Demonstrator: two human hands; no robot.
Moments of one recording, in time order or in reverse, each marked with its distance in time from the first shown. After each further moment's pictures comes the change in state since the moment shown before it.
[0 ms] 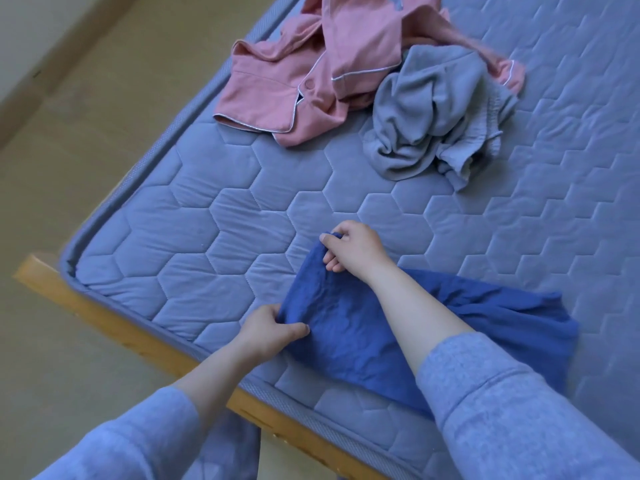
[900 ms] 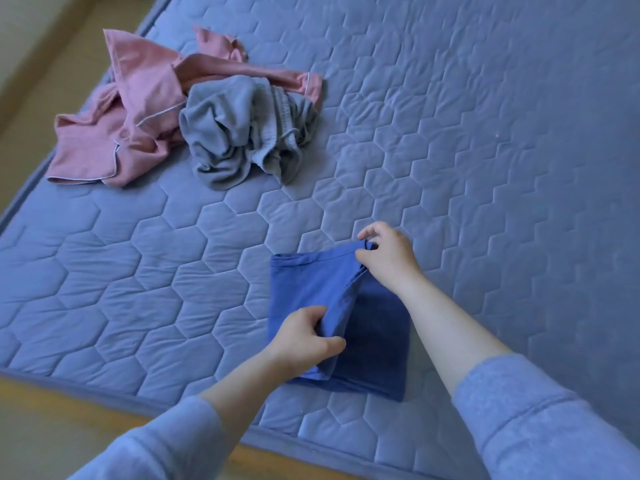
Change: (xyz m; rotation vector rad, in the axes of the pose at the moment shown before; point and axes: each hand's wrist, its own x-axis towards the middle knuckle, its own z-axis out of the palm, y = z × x) left_hand -0.097 0.131 0.281 0.298 -0.171 0.409; right_hand -0.145 0.166 -0.283 -0.002 0.388 -0.022
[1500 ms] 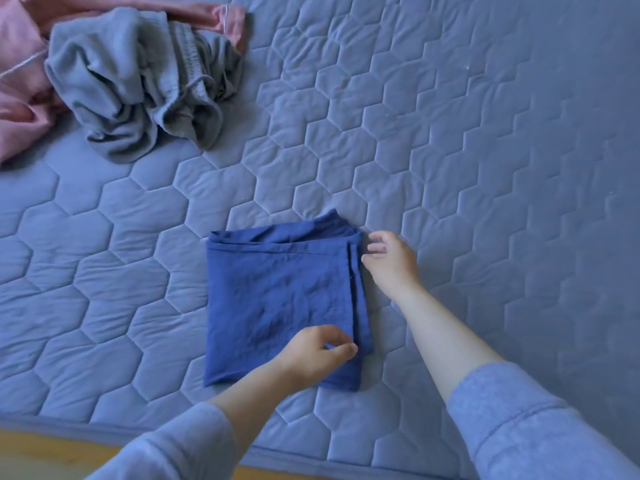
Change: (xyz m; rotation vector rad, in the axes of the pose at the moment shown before) left_hand 0.056 -0.013 0.130 0.139 -0.272 -0.070; right_hand 0.028 0.164 -0.020 0.150 0.066 0.203
